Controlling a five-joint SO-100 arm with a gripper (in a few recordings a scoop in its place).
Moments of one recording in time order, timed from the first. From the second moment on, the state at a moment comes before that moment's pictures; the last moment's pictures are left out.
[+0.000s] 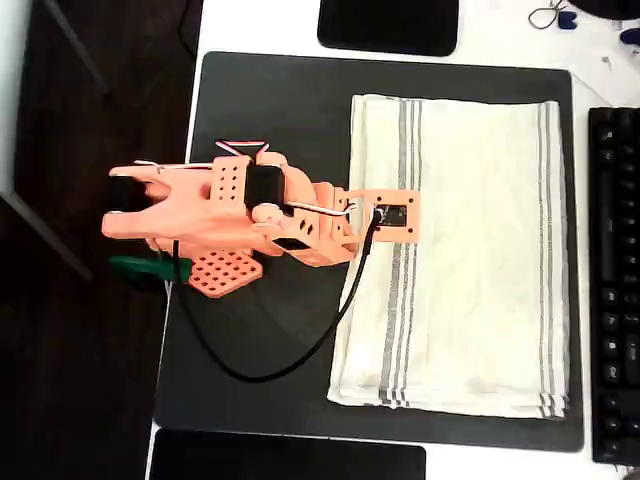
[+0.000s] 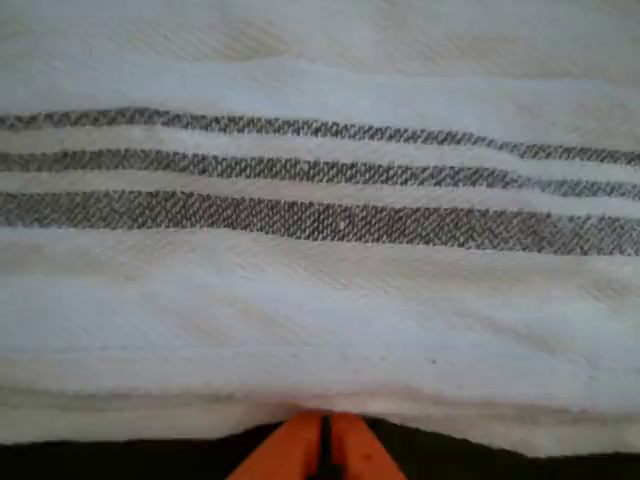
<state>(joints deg) -0.7 190.6 177.5 75.8 -90.5</state>
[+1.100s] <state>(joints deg) -1.8 181.4 168.9 74.3 -87.1</state>
